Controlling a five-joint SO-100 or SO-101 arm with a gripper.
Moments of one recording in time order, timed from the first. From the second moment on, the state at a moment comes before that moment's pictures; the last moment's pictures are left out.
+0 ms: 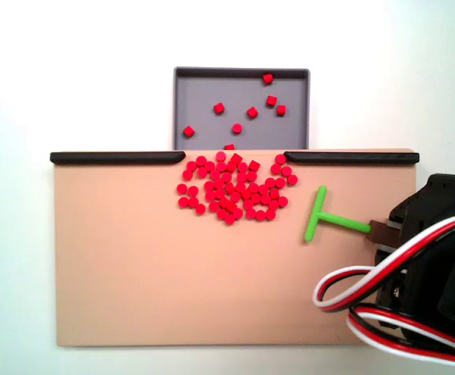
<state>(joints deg) 23.1 60.5 63.5 84.9 -184.2</state>
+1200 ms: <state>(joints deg) 21.9 56.5 58.6 85.0 -184.2</state>
